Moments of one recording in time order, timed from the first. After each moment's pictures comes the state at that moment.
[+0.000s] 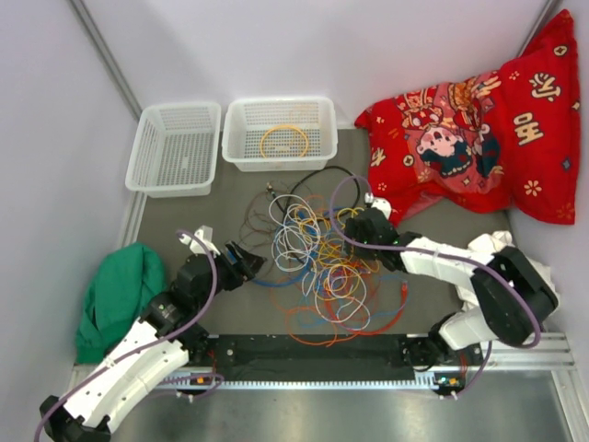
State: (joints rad) left arm -0.61 0.42 0.35 -0.37 -0.09 -0.99; right arm 0.67 1.41 0.67 -0.12 0.22 0.66
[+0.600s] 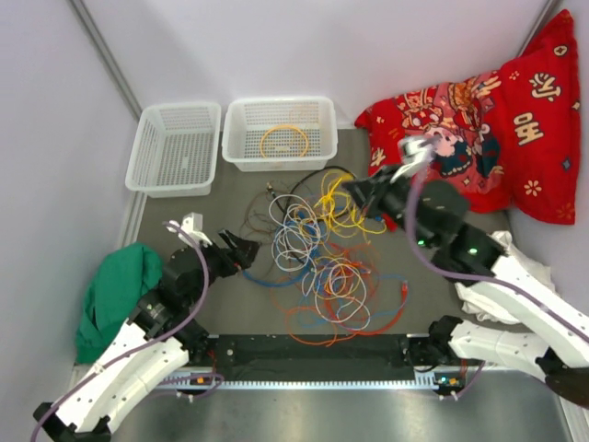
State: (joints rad) left arm -0.61 0.41 0.47 -0.40 -0.15 -0.87; right arm 0.84 0.96 1.01 -0.18 0.22 0.50
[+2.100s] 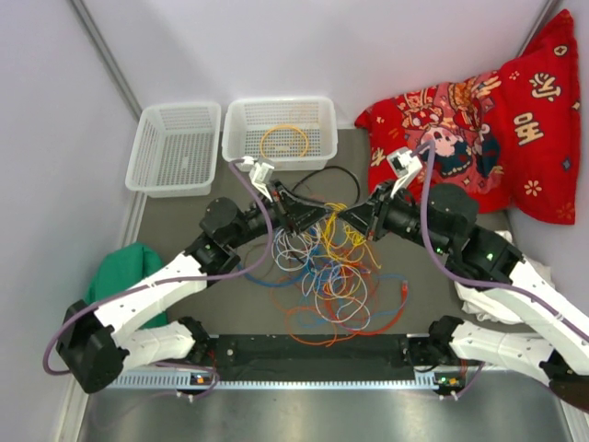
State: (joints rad) left arm -0.74 1.09 0.77 0.56 0.41 -0.71; right arm 0.86 0.89 1.15 -0.41 -0.07 0.51
